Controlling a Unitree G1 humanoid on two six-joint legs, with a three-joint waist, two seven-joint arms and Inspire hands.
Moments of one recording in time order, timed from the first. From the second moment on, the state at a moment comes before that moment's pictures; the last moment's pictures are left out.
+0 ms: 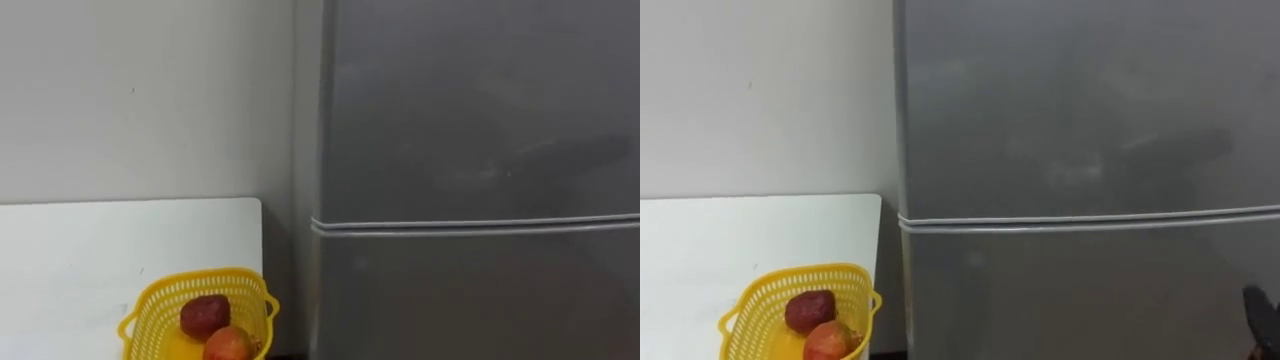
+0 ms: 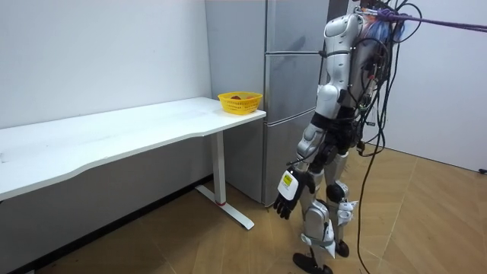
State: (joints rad) left arm 0.27 0.23 0.08 1.10 0.36 0.13 0.02; right arm 0.22 -0.32 -0.40 0.07 -0.43 -0.03 -0.64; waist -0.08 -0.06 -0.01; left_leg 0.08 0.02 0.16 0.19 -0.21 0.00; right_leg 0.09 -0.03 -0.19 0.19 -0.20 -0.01
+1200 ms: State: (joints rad) left arm 0.29 0.19 0.05 1.01 0.39 0.21 -0.03; right arm 0.23 -0.22 -0.04 1.03 -0.36 0.09 -0.24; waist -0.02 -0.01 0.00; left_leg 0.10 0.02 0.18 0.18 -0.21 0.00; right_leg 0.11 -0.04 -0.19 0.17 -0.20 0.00
